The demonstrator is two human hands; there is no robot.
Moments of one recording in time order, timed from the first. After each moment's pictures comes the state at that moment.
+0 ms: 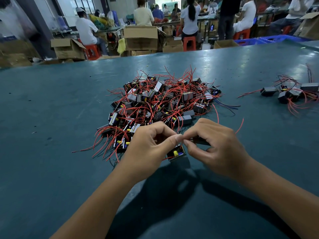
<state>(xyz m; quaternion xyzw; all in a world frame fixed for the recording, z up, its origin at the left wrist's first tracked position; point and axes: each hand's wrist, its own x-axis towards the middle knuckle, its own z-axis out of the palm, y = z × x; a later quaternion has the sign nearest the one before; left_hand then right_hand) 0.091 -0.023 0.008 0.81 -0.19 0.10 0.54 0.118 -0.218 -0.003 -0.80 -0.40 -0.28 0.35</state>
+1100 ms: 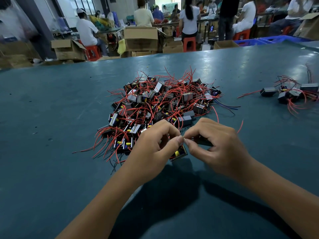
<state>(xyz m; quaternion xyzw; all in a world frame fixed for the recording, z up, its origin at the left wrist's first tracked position) 0.091 -0.026 0.006 0.85 -0.24 0.14 0.45 0.116 -0.219 -0.001 -0.80 -0.40 -0.29 0.36</state>
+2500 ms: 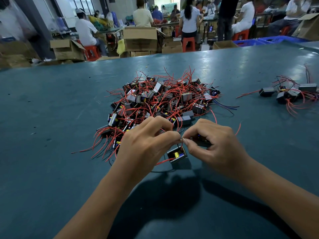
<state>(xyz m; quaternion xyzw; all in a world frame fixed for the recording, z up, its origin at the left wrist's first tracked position) 0.098 -0.012 0.008 0.84 -0.34 0.40 0.15 0.118 -0.219 -0.003 -0.81 -0.37 -0.25 0.37</state>
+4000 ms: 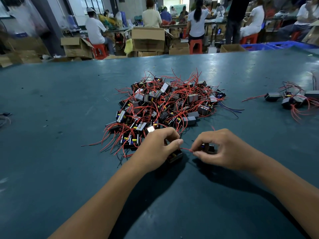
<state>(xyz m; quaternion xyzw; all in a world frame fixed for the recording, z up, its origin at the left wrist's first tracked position) 0.119 -0.014 -0.027 0.89 -0.17 0.05 0.43 0.139 -0.247 -0.010 -0.83 -0.45 -0.06 0.34</state>
